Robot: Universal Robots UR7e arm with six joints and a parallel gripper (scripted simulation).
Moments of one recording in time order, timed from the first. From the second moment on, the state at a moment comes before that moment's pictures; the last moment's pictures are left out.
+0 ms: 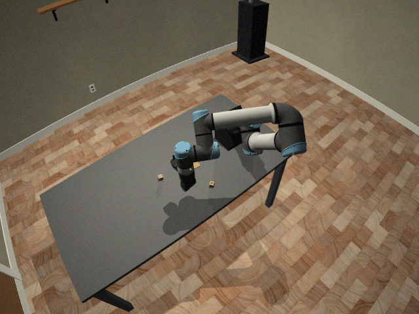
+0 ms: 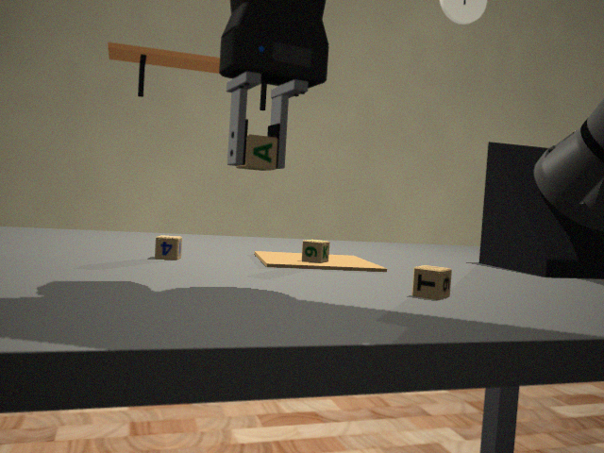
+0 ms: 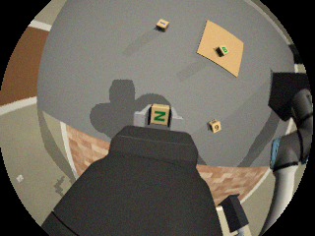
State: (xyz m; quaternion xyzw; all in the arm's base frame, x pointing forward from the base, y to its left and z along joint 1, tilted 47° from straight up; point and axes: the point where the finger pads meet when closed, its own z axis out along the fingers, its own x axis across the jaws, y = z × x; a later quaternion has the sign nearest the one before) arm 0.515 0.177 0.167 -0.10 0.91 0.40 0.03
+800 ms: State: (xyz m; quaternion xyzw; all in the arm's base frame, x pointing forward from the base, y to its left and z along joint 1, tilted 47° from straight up) arm 0.517 0.178 0.165 -0.17 0.90 0.40 0.05
